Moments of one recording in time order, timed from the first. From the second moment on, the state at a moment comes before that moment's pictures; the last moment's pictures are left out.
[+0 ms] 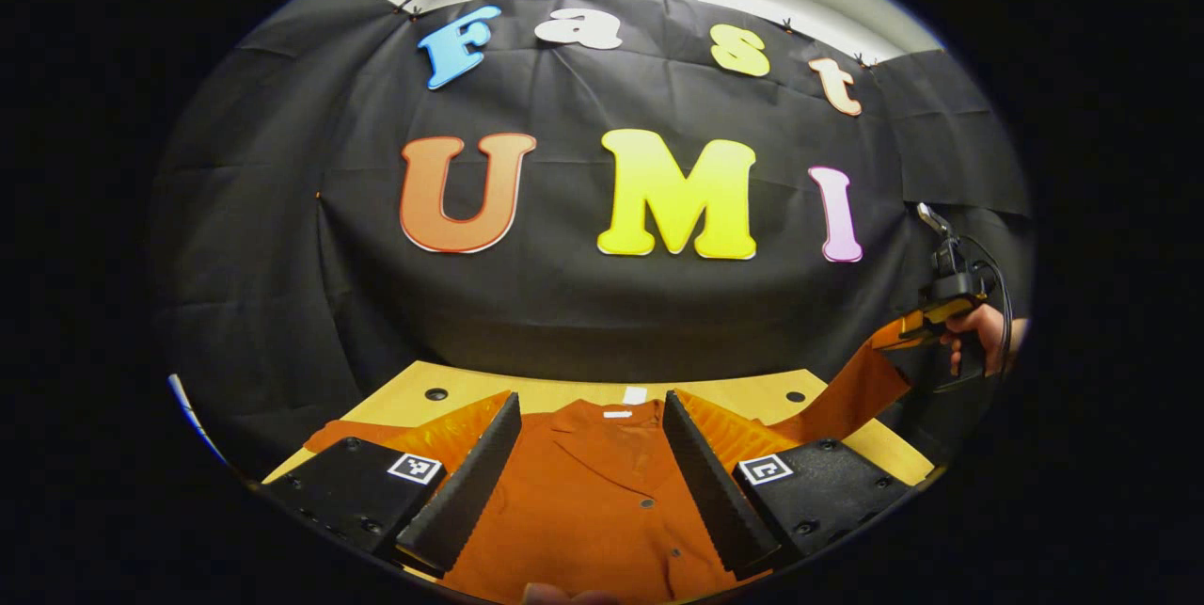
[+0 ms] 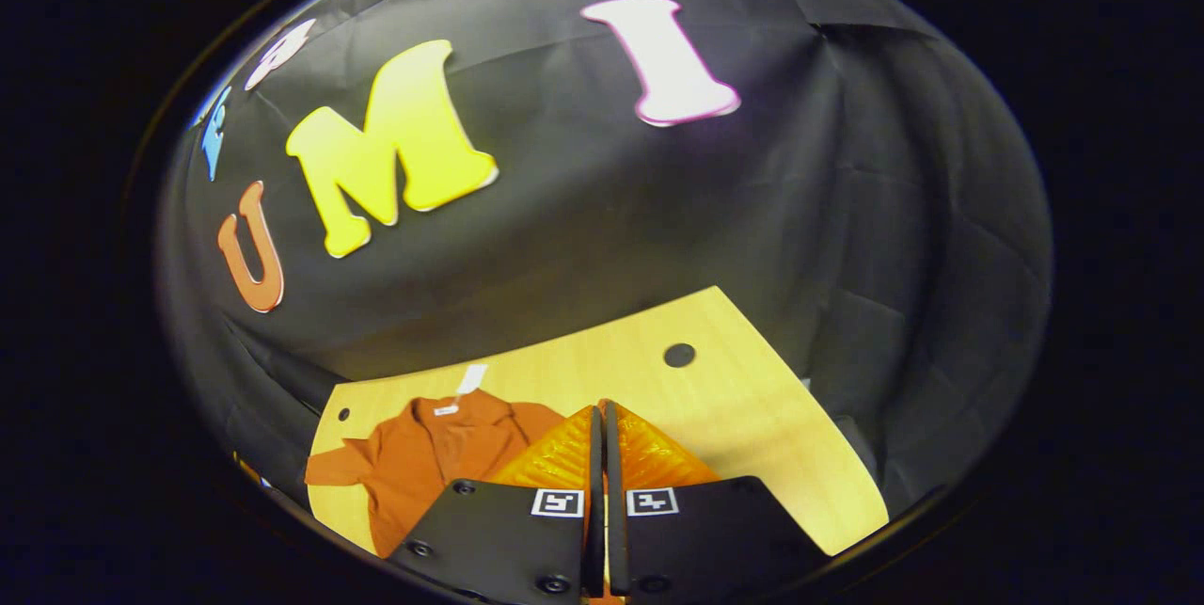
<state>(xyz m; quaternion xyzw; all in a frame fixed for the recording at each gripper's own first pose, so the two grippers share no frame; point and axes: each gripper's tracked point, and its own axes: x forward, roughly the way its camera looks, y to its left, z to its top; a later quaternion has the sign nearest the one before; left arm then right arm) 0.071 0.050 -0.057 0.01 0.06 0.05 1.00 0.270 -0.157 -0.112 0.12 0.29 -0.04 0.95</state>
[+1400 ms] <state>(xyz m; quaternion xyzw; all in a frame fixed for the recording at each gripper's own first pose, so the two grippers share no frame) -0.036 0.302 -0.070 -0.03 0.07 0.25 0.96 0.330 0.336 -0.389 0.03 0.47 0.21 0.86</state>
